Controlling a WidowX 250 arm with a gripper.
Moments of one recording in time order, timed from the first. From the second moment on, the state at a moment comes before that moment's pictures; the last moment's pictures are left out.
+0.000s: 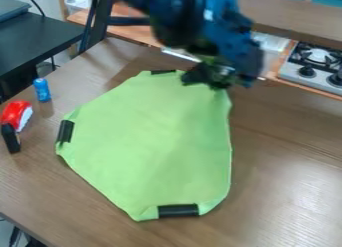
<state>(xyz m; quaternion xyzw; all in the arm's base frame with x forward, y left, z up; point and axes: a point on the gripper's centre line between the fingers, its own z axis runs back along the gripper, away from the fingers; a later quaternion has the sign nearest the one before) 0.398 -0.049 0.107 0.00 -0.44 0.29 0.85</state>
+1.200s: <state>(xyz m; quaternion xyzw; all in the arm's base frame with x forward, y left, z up) 0.276 0.100 0.100 0.06 -0.39 0.24 0.88</state>
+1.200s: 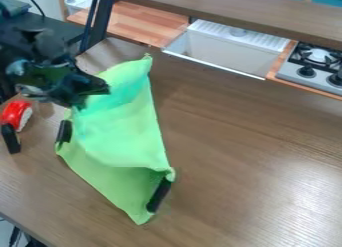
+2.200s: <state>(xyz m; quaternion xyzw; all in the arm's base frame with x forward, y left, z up) 0.248 0.123 0.095 0.14 -0.30 0.30 0.90</state>
